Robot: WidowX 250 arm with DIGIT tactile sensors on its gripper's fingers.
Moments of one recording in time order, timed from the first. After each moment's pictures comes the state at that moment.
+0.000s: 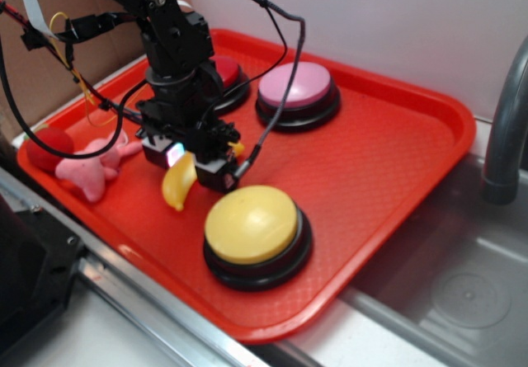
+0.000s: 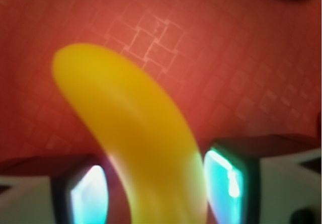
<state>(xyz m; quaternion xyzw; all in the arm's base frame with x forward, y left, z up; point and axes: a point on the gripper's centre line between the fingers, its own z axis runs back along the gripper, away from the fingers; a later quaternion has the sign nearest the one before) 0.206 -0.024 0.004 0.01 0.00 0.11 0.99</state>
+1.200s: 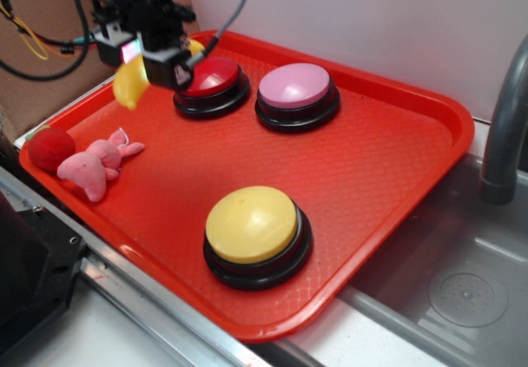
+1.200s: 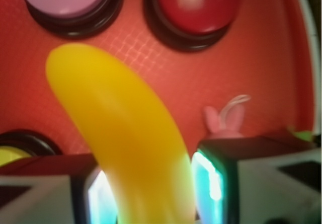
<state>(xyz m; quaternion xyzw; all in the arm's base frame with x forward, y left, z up) 0.204 0.000 0.128 0.04 0.03 0.08 1.00</state>
